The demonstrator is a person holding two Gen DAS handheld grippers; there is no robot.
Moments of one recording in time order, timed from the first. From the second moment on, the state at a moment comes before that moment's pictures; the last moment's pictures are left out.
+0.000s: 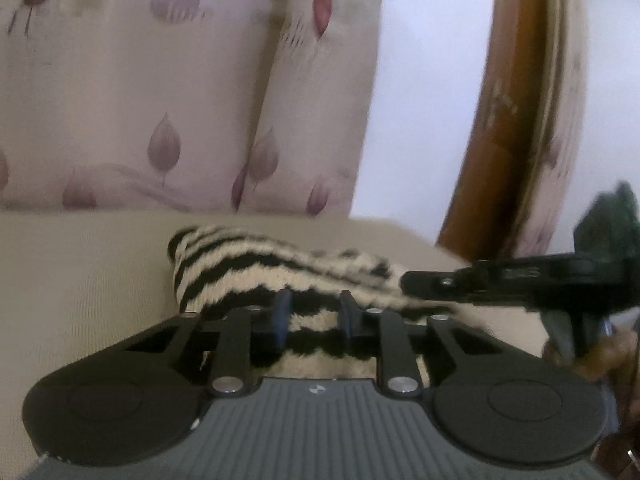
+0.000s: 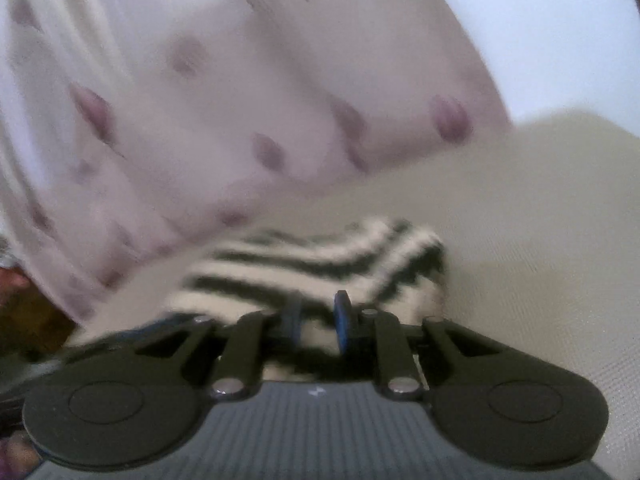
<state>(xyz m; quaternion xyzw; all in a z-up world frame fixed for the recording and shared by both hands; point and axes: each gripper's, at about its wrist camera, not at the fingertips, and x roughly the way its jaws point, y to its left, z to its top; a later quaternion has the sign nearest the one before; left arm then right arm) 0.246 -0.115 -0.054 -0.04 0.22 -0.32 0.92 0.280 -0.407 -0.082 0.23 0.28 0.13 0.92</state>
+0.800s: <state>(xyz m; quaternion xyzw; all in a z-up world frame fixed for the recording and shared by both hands) 0.247 -0.096 -0.071 -0.07 0.22 -0.32 0.92 0.335 -0.405 -0.103 0.11 0.30 0.14 0.94</state>
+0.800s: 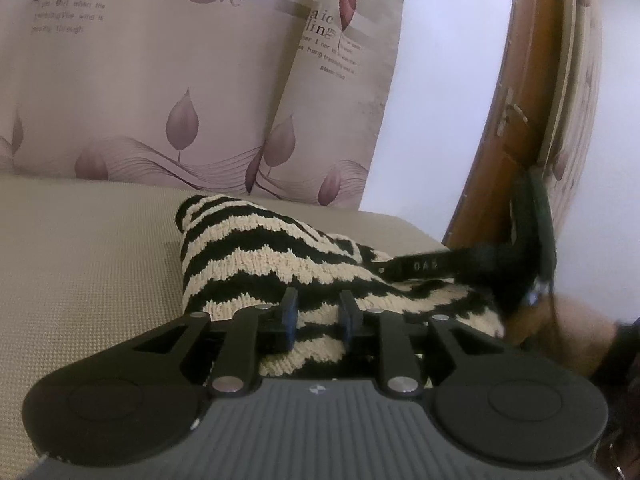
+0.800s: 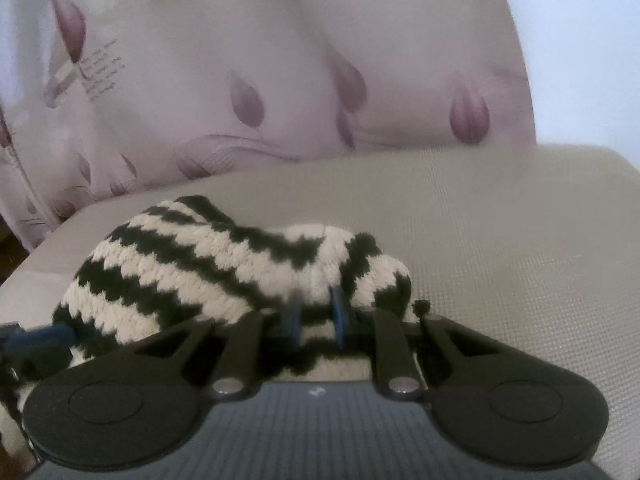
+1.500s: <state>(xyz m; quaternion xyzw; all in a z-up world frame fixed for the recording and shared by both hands) 0.227 -0.101 -0.066 -0.05 0.19 -0.33 0.92 0.211 -0.377 -0.105 0.04 0.23 0.13 0.96</state>
